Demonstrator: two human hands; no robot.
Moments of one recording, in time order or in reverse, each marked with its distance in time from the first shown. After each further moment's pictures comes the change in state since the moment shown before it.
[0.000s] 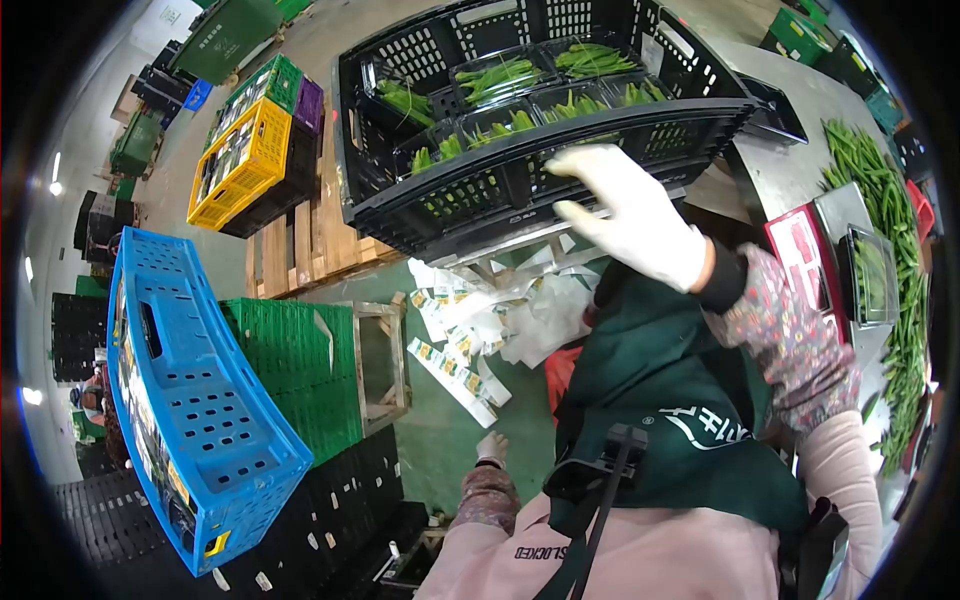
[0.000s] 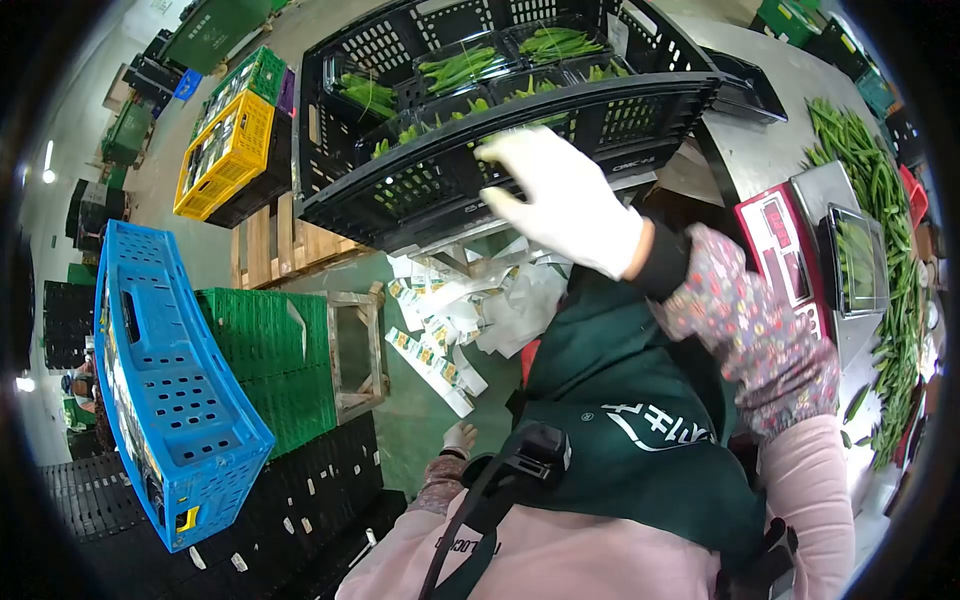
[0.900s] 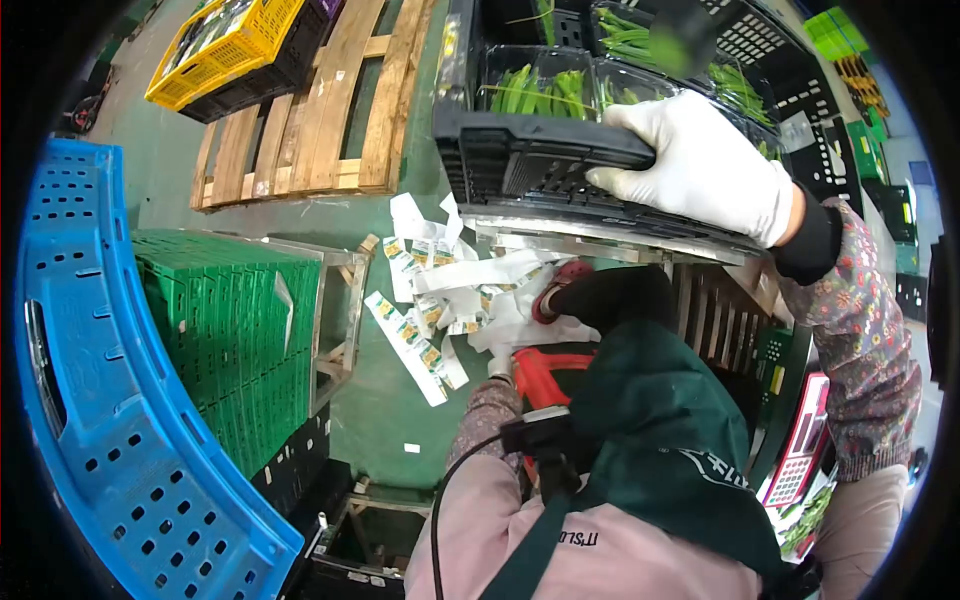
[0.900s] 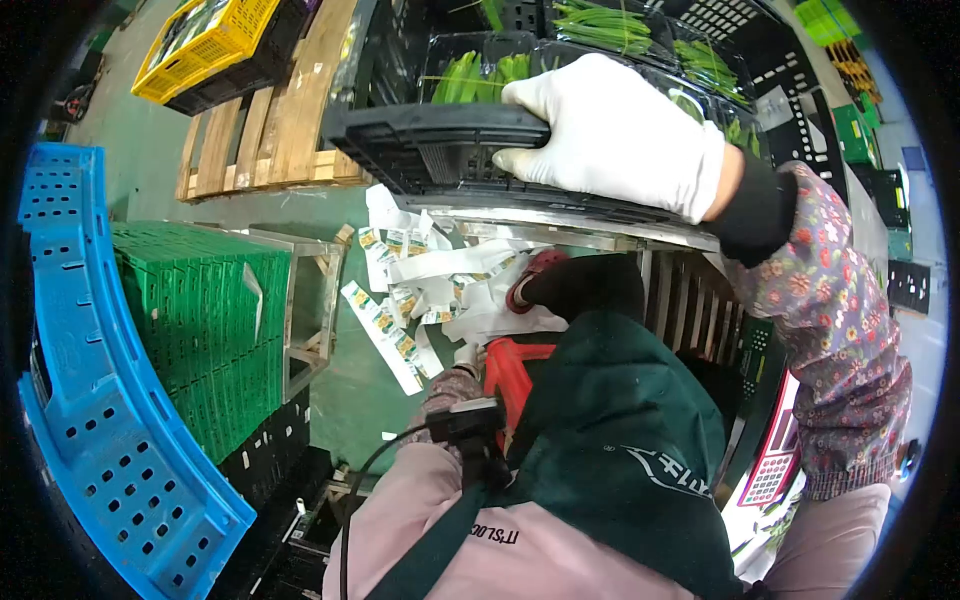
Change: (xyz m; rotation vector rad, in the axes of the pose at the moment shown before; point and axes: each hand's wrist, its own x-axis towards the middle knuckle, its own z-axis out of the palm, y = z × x) left_hand 0.144 0.086 0.208 -0.222 -0.113 -0.068; right_hand 0.211 0.010 0.118 -0.047 -0.789 0.032
